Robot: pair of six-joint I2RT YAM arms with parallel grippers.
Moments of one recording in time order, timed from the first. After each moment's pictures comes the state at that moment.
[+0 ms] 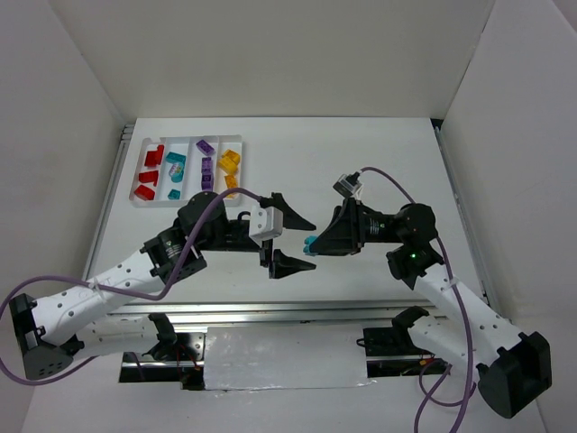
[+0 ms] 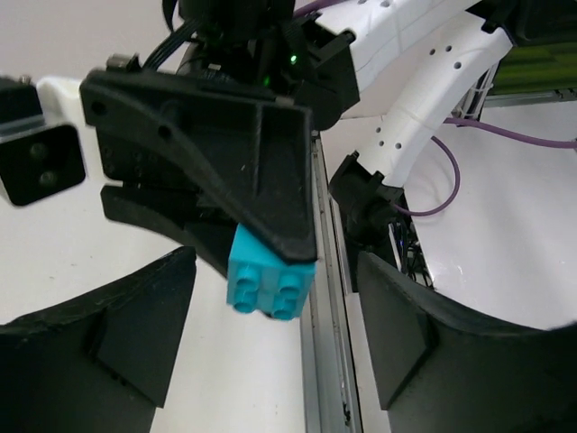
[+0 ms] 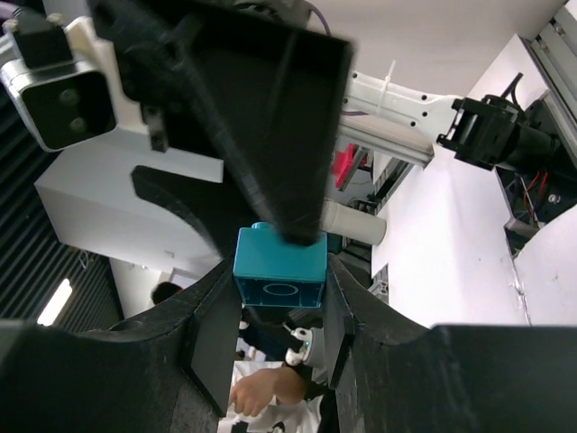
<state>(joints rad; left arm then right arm) -0.96 1.06 1.05 0.02 0.60 0.09 0.48 0.86 0.62 0.63 -1.09 1.59</state>
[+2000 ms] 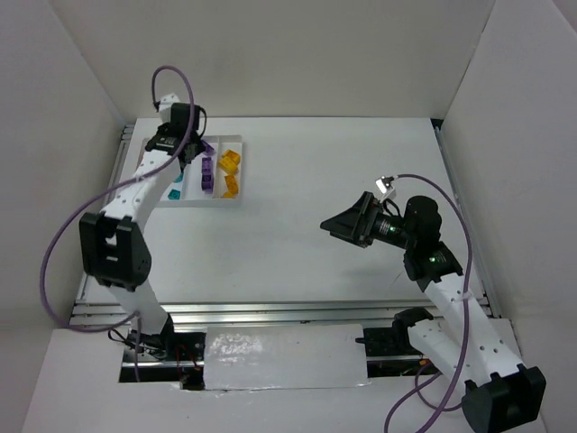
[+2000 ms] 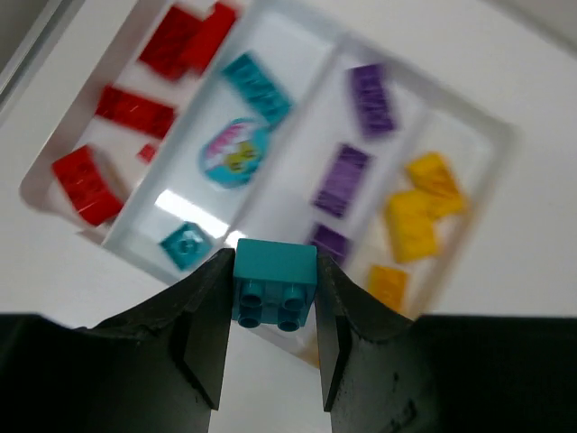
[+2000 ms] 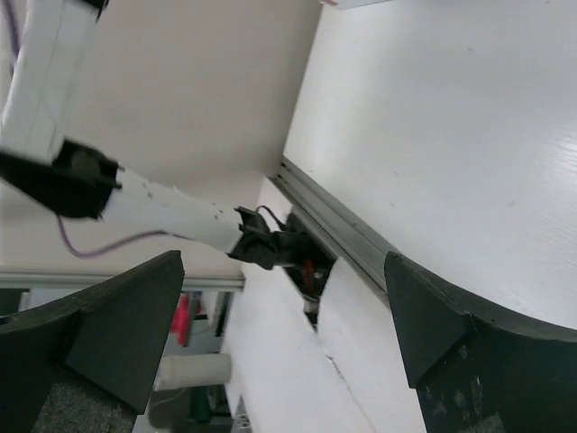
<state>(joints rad) -0.22 1.70 1.58 -0.49 -0.48 -0.49 0.24 0.76 0.63 -0.08 -0.78 0.99</state>
